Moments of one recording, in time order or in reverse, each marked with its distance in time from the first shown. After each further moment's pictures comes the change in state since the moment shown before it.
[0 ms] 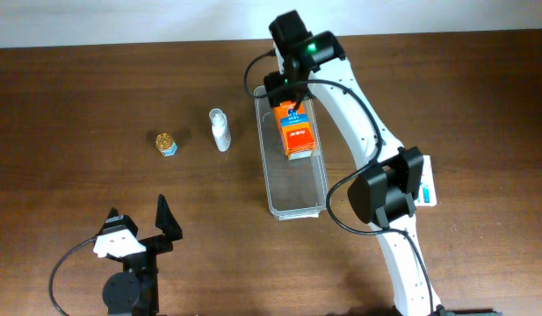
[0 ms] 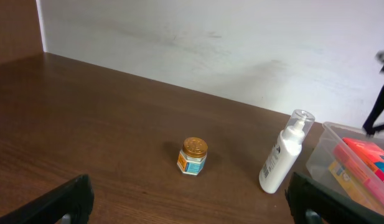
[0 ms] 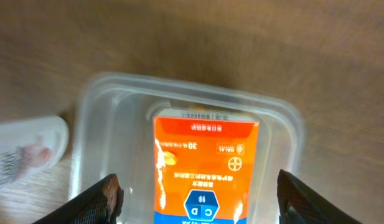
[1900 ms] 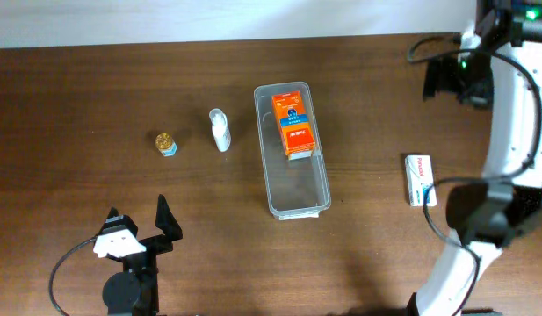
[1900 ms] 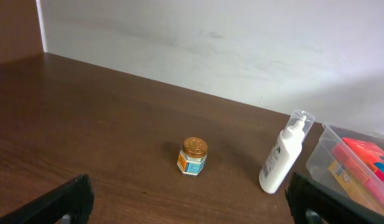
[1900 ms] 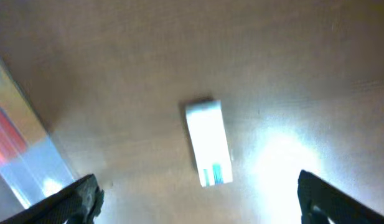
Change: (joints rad) left arm 0.000 0.000 0.000 0.000 0.000 0.000; right arm -0.604 -0.366 -0.171 -0.404 0.006 -0.106
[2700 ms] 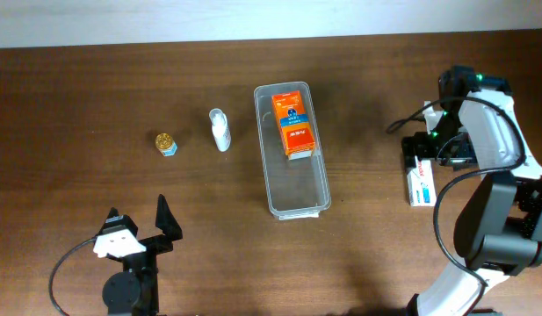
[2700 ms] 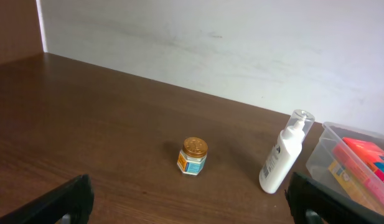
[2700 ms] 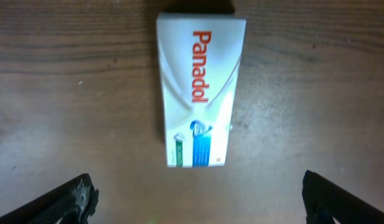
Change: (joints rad) left arm 0.000 0.000 0.000 0.000 0.000 0.000; right arm -0.013 -0.163 -0.814 0.376 0.069 -0.213
